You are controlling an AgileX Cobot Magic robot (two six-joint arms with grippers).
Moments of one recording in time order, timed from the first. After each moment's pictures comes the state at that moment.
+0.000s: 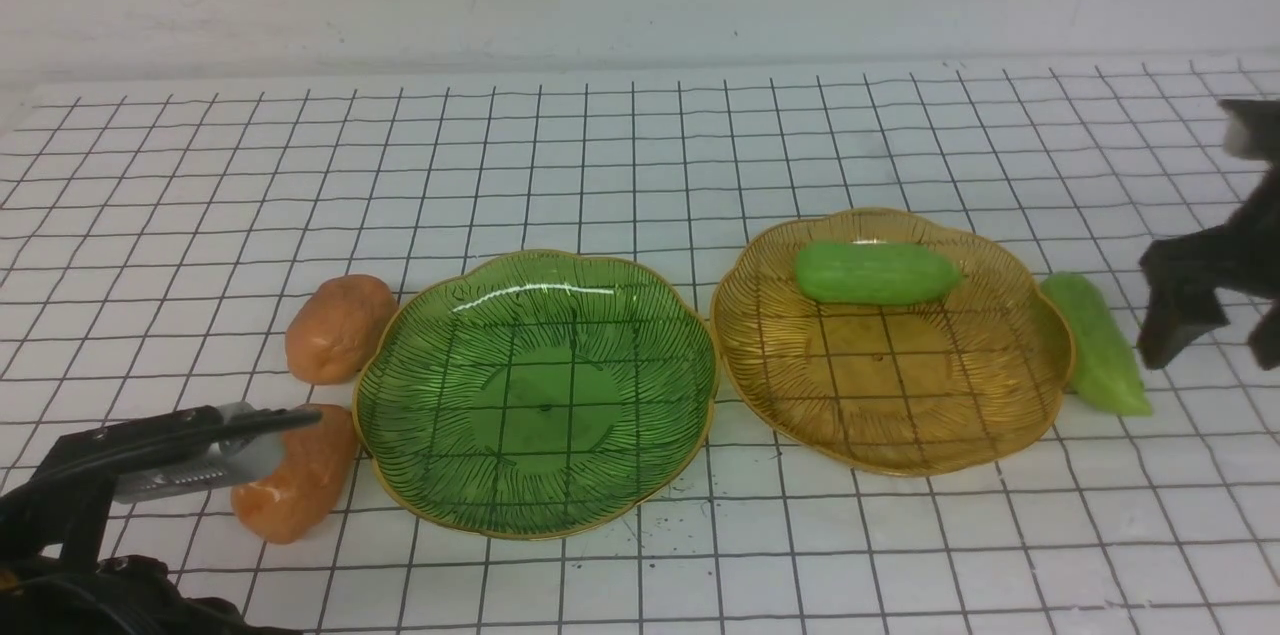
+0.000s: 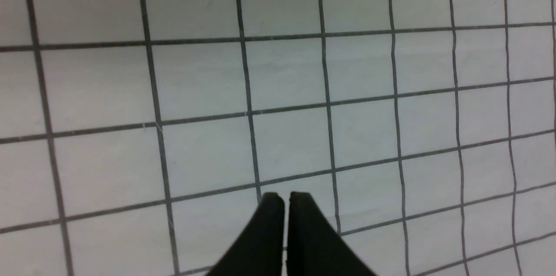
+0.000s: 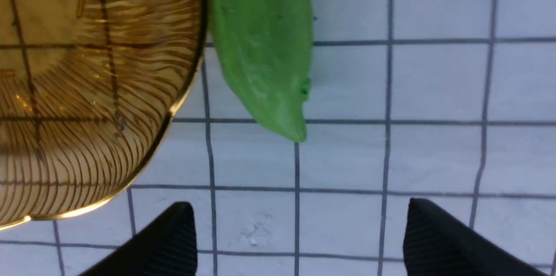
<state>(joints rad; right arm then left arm) -0.05 1.81 -1.38 0.08 1.19 -0.16 -0.05 0.95 -0.50 -0.48 0.88 0.21</state>
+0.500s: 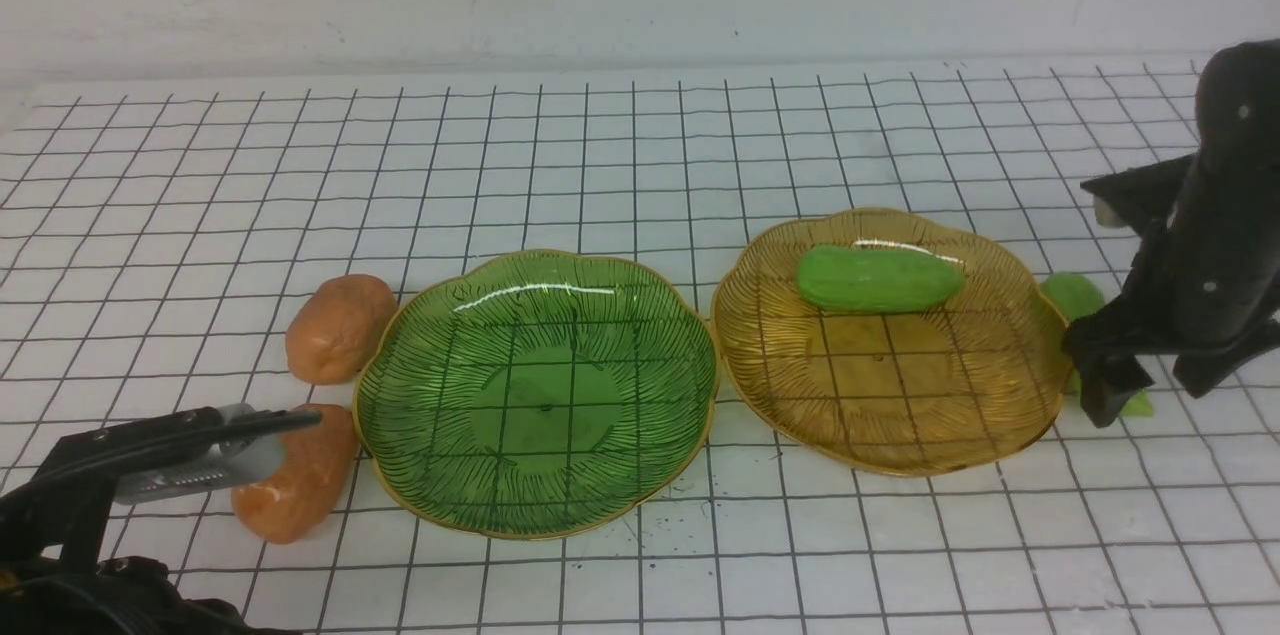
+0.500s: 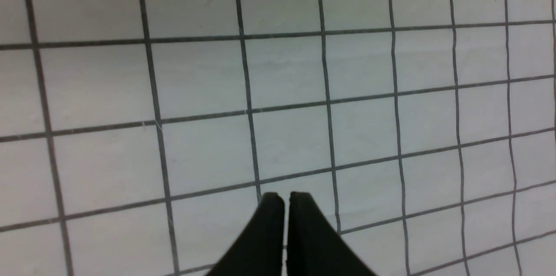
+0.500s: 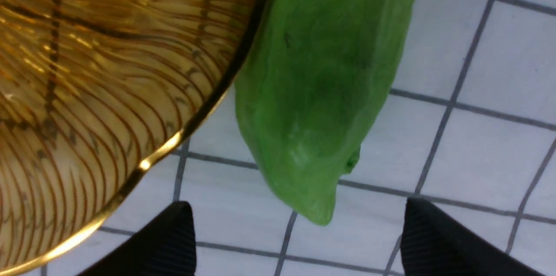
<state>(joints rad) 0.05 1.95 -1.38 -0.07 1.13 -0.18 -0.05 0.95 -0.50 -0.48 0.89 0.21</state>
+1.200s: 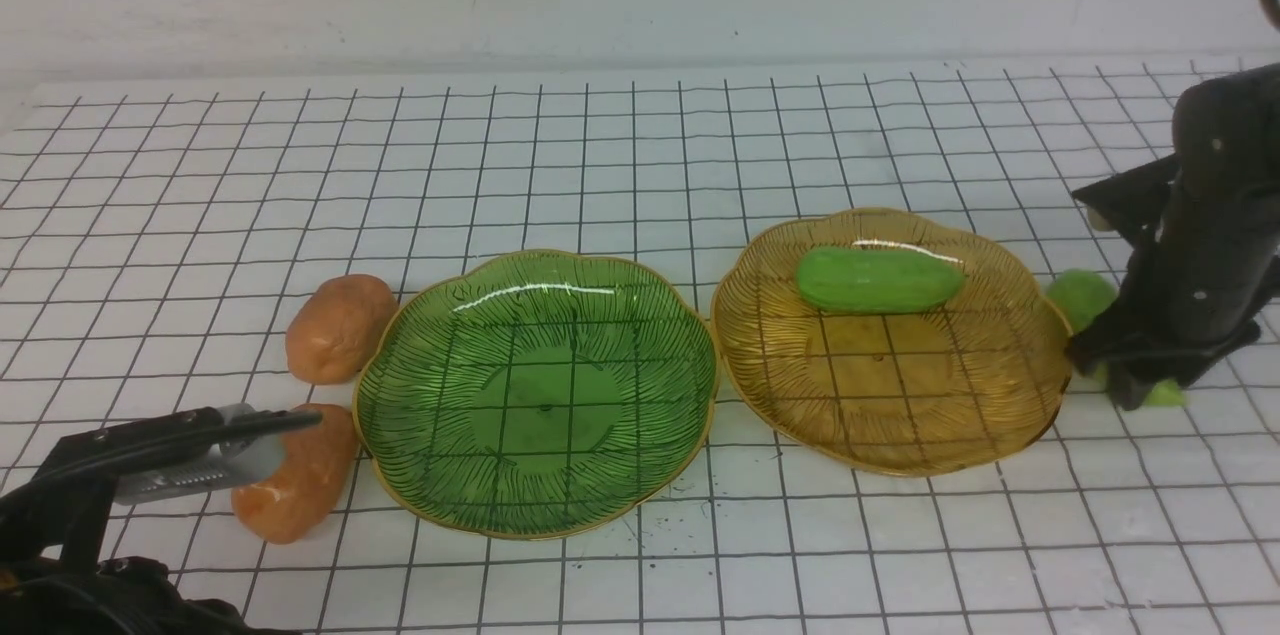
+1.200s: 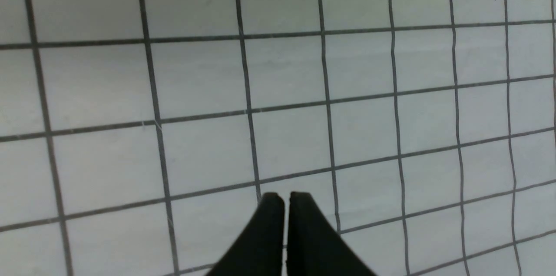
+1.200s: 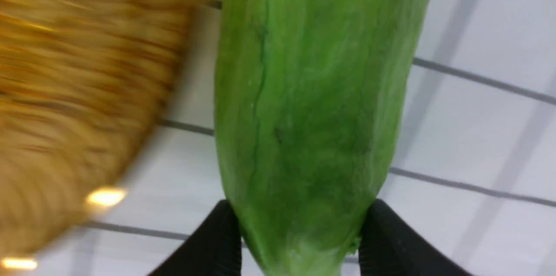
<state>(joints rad) 0.04 1.99 -1.38 -0.22 1.04 -0.14 -0.05 0.95 -0.50 -0.48 0.89 0.22</state>
